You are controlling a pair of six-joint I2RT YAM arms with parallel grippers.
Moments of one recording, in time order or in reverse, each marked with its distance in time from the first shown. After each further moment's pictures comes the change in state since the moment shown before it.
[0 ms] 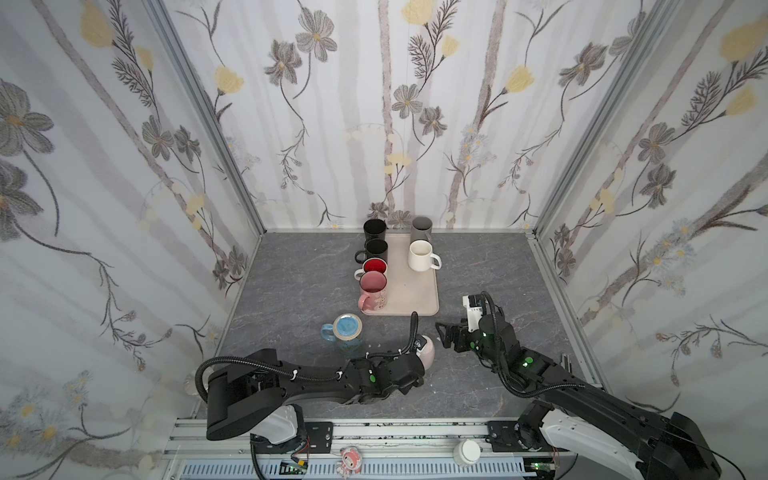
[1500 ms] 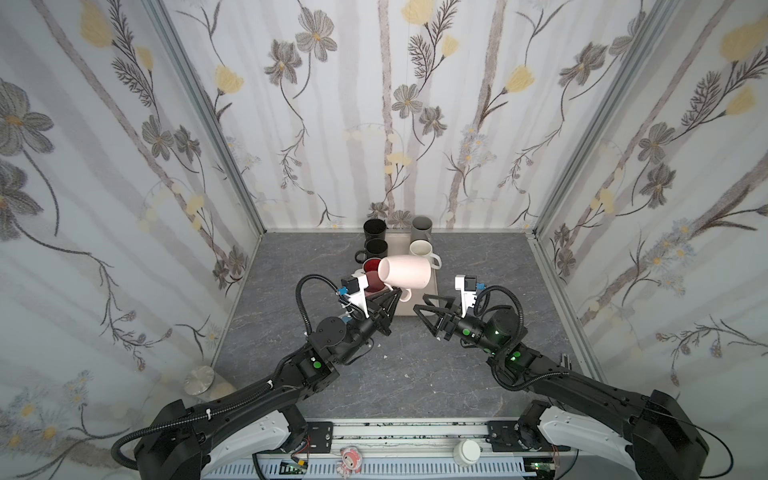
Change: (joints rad) left arm 0.381 -0.471 -0.131 0.747 0.302 -0.195; right arm 0.047 0.161 0.040 0.767 -0.460 0.225
